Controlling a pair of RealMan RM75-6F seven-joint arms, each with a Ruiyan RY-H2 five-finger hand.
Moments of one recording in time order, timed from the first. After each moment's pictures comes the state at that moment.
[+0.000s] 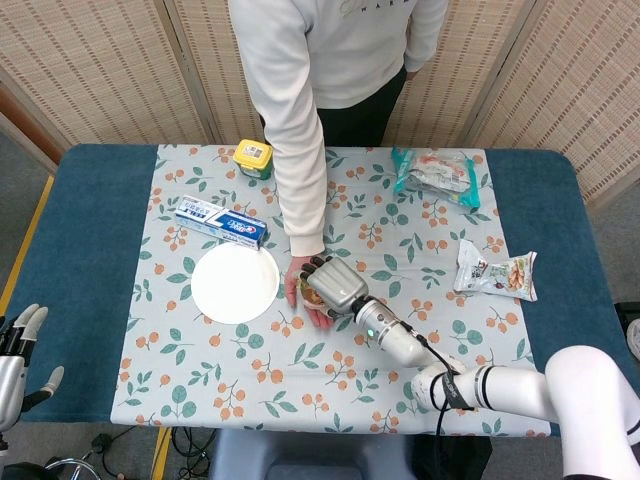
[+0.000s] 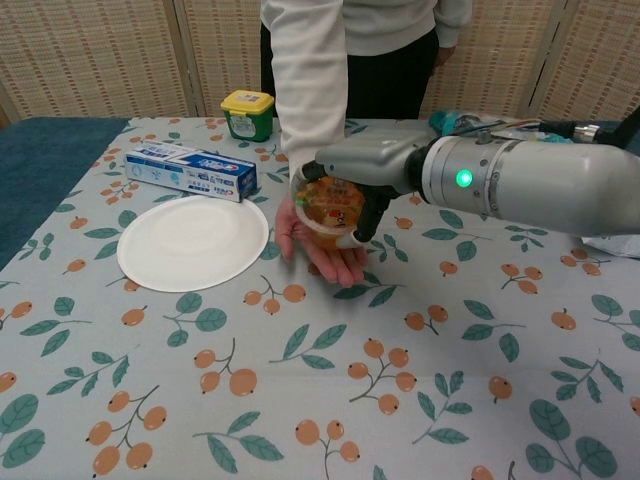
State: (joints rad) left arm -0.02 -1.13 -0.03 -1.61 1.53 1.59 0.09; right arm 1.02 -1.61 0.18 -1.41 -1.04 0.74 -0.48
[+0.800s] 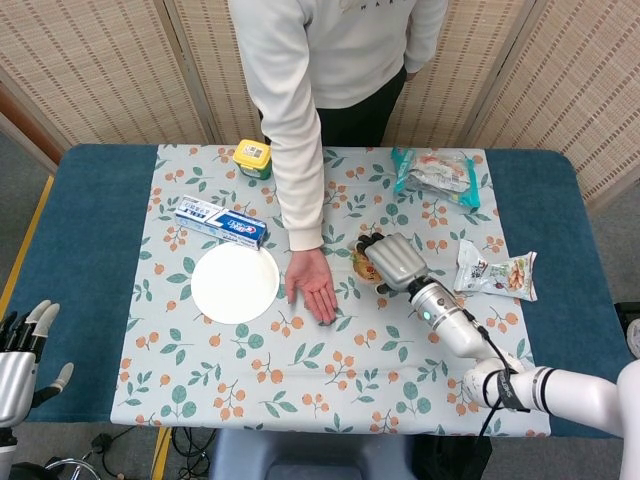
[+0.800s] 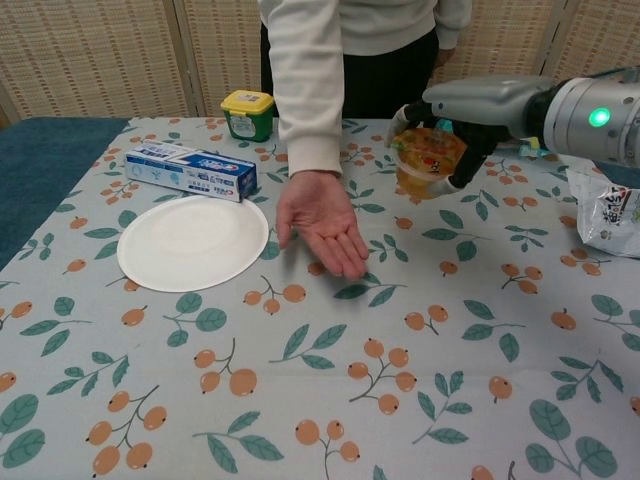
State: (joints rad) left arm -0.03 -1.14 -0.04 -1.62 1.54 1.58 0.11; right arm 0.90 -1.40 0.15 -1.47 -1.07 0.81 -0.33
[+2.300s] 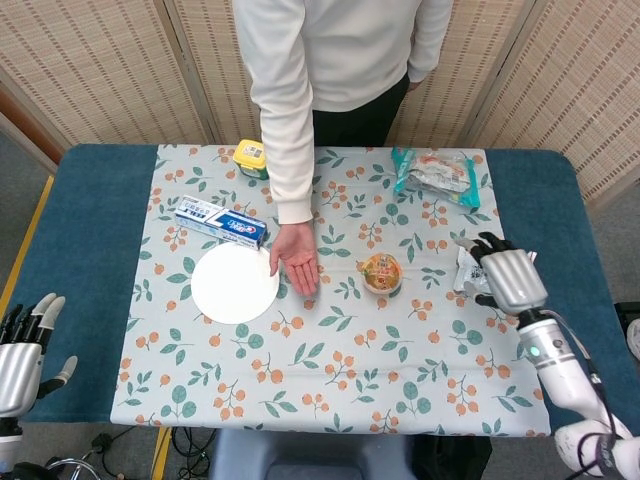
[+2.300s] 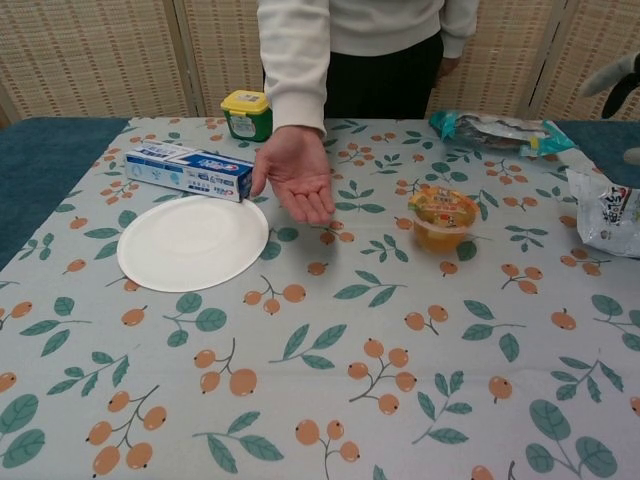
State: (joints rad) left arm -0.06 -1.14 -0.06 -1.64 1.52 1.54 0.15; right arm 0.51 -1.12 0.04 -1.65 -1.25 1.23 -0.17
